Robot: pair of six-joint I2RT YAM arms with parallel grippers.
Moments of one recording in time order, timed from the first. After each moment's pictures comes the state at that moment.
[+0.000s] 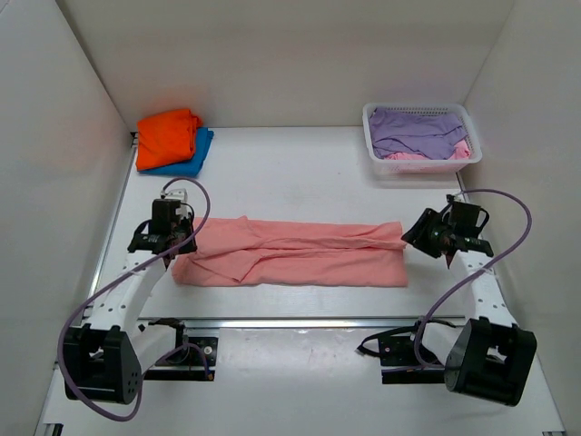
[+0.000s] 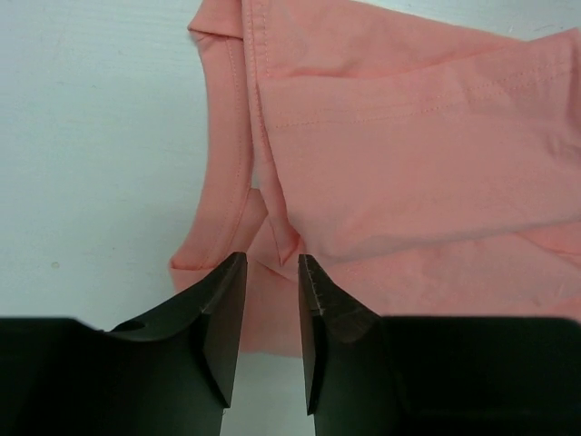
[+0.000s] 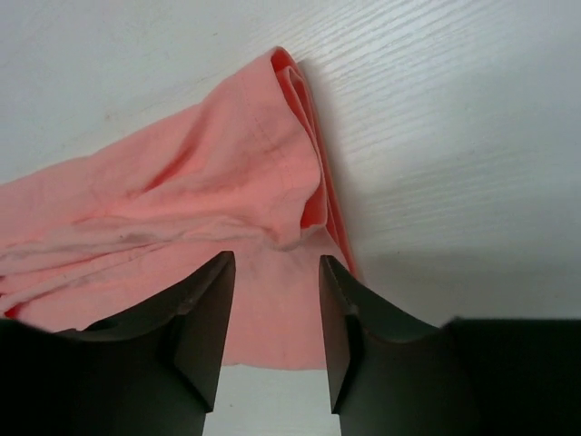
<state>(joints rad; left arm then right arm) -0.08 1.06 0.68 -0.51 -0.12 -0.16 -0.24 1.08 0.64 -0.44 -0.31 0.34</state>
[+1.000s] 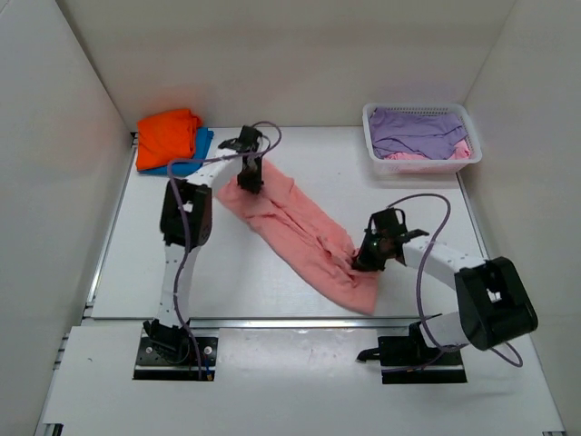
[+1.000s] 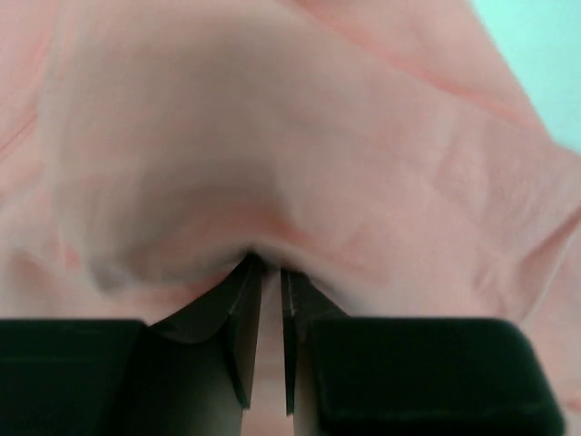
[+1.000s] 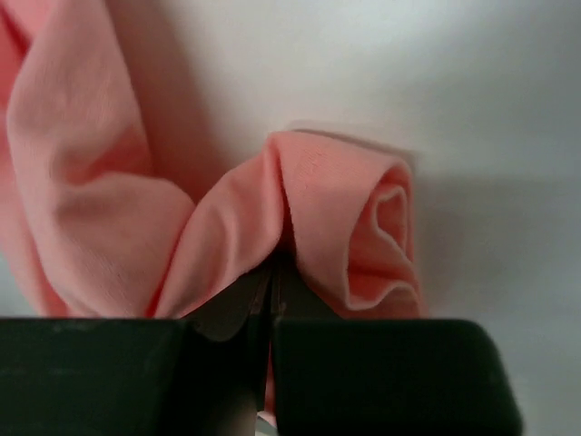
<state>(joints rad) -0.34 2.27 1.82 -0.67 -0.05 -0.29 0.29 1.41 0.64 -0.36 -0.18 0.65</state>
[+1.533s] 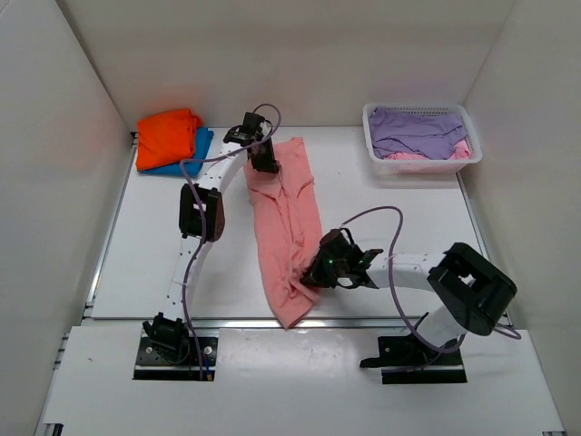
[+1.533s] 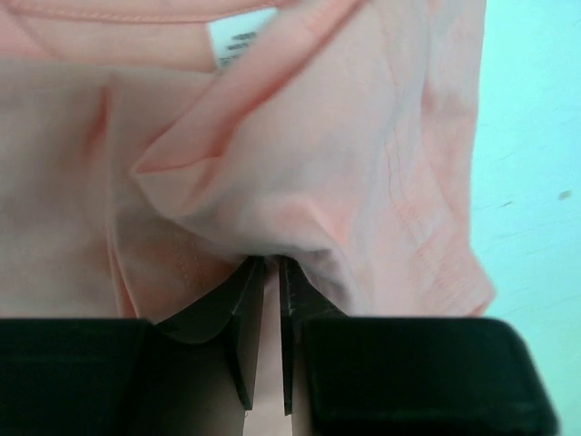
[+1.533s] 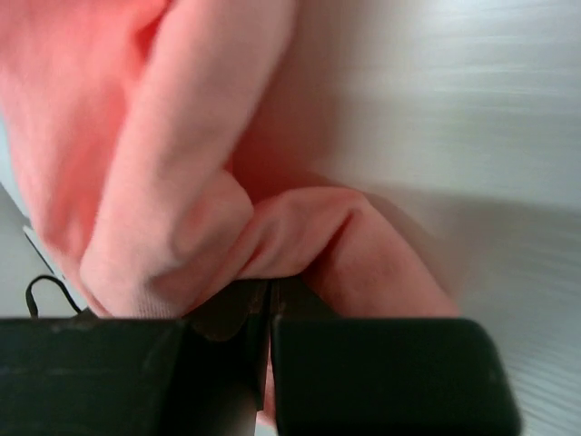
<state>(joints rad) -0.32 2.72 2.56 -0.78 0.19 -0.42 0.81 1.50 0.57 0.02 -0.12 1.19</state>
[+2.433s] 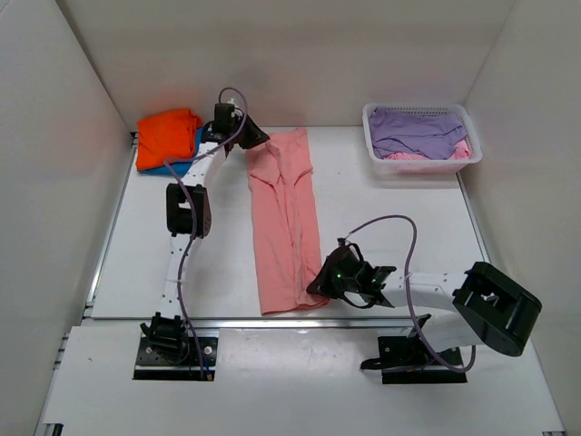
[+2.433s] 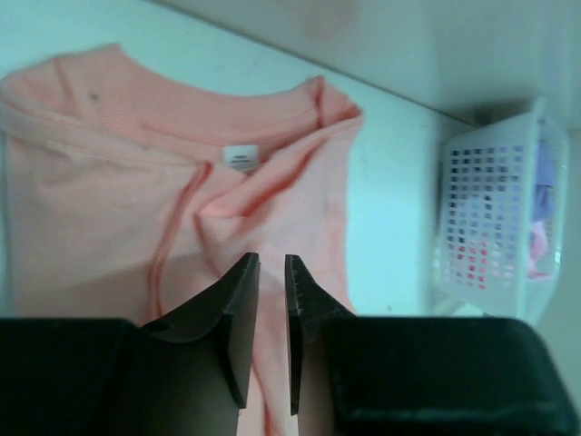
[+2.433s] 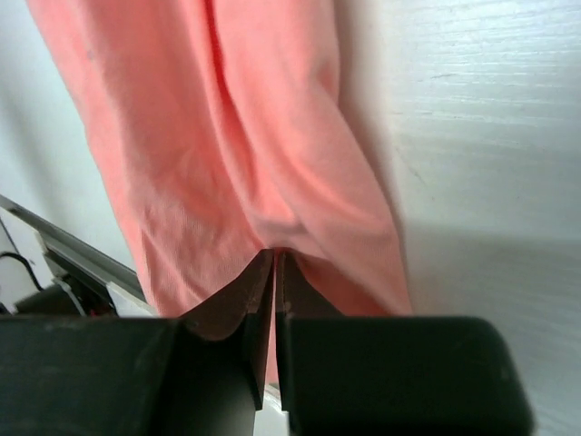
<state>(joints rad) -0.18 2.78 2.57 -0.32 0.40 -0.75 0.90 1.35 0.42 0.12 -0.01 1.20</state>
